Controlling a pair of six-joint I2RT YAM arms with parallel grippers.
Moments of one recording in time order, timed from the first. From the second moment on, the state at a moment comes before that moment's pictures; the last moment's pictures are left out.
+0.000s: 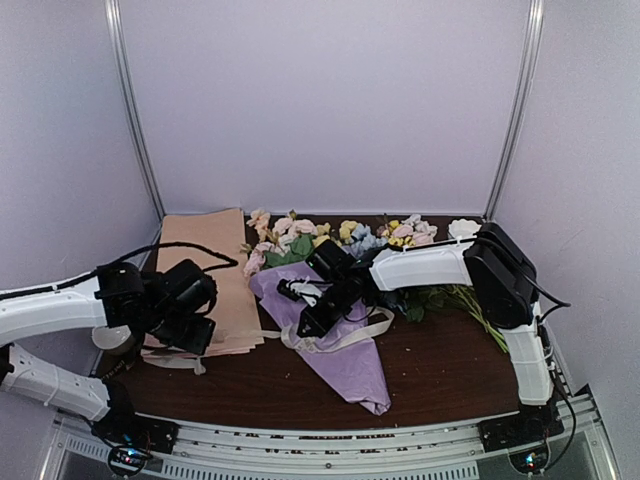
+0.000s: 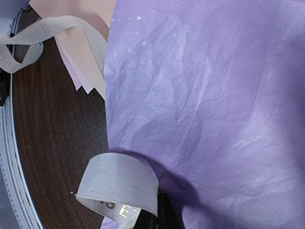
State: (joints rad) left arm -0.90 1.12 0.78 -0.95 -0.31 -0.66; right arm 0.90 2.21 1.61 -0.45 -0.43 0.01
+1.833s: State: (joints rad) left arm -0.86 1.65 1.02 -0.05 0.10 -0.14; right arm 0.68 1.93 1.43 -0.13 -0.60 0.42
